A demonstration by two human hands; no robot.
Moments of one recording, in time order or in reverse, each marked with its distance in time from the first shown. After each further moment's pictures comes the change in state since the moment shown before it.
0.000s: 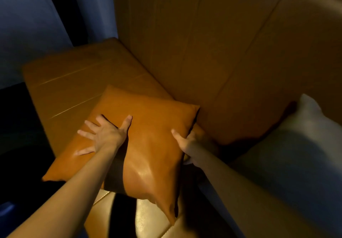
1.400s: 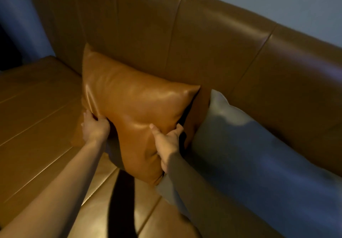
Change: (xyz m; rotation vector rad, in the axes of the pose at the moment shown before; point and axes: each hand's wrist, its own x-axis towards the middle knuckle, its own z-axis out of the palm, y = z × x) left_hand -0.025 0.103 0.063 -0.531 -0.194 0.276; right_hand -0.079 0.000 -0.076 0.712 0.211 -0.240
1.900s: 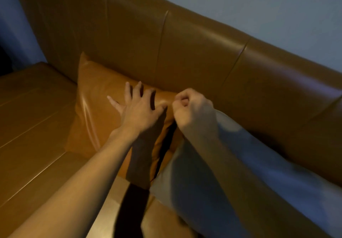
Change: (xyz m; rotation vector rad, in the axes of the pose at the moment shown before) left_hand -0.126 0.126 0.044 0.758 -0.220 0.794; right_hand -0.076 -0.120 -0.055 -0.917 0.187 -0.684
